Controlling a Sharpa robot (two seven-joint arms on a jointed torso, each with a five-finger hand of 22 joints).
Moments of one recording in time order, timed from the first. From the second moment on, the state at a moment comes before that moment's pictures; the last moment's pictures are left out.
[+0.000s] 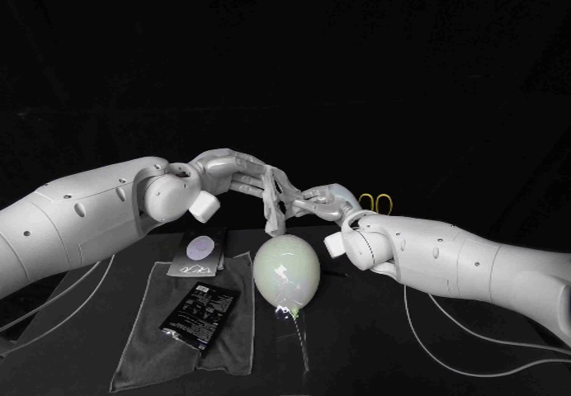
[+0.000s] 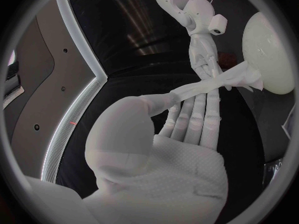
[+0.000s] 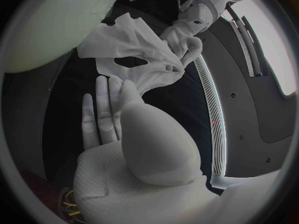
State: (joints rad) left arm 1.44 -0.54 -0.10 1.06 -0.09 0.19 0.03; left_hand 1.23 -0.01 0.89 -0.06 0.04 0.66 0.19 0.76 0.50 0.93 0.21 0.08 0.06 0.92 0.17 0.11 0.24 0.17 0.95 0.26 0.15 0.08; right arm 1.22 -0.52 -0.16 1.07 -0.13 -0.39 0.36; right_hand 1.80 0.12 -0.01 0.26 0.05 1.01 0.14 0.37 0.34 1.28 0.10 0.13 0.07 1.07 0.10 0.29 0.21 0.19 0.64 0.26 0.16 0.09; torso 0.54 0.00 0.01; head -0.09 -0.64
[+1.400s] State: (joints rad) left arm 1.38 -0.60 -0.11 1.10 -0.10 -0.01 0.21; left_hand 1.35 -0.04 0.73 -0.08 0.04 0.72 0.19 0.61 0.44 0.99 0.19 0.11 0.07 0.93 0.16 0.10 0.23 0.16 0.91 0.28 0.13 0.07; right arm 1.54 -0.56 -0.14 1.17 -1.02 -0.18 -0.12; right_hand 1.57 -0.14 0.53 0.21 0.05 1.00 0.14 0.43 0.42 1.37 0.08 0.07 0.07 1.12 0.09 0.23 0.29 0.18 0.71 0.25 0.15 0.07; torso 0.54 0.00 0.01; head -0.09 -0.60
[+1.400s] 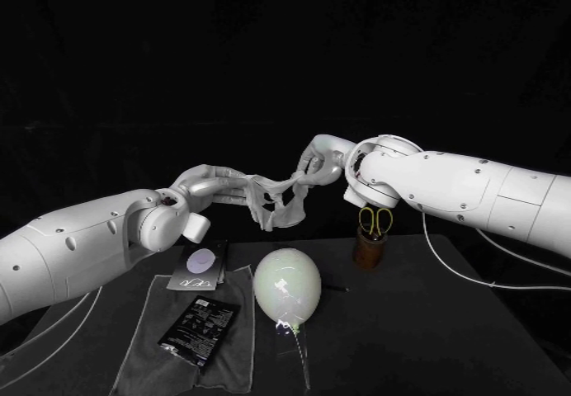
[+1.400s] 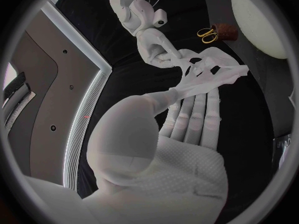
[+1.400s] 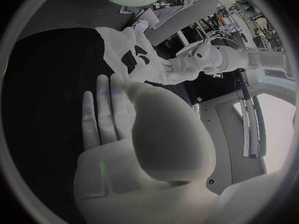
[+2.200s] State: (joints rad) left arm 1.34 -0.59 -0.12 1.08 -0.21 -0.01 0.19; left_hand 1.35 -0.13 0.64 -0.09 0.05 0.69 0.19 0.49 0.35 1.00 0.19 0.10 0.06 0.93 0.17 0.10 0.23 0.16 0.90 0.29 0.12 0.07; right arm 1.58 -0.54 -0.13 1.22 -1.09 -0.16 -0.17; right_hand 1.50 -0.15 0.60 0.14 0.05 1.00 0.14 0.44 0.44 1.37 0.08 0.07 0.07 1.12 0.09 0.22 0.32 0.17 0.71 0.25 0.14 0.08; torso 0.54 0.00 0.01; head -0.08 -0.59
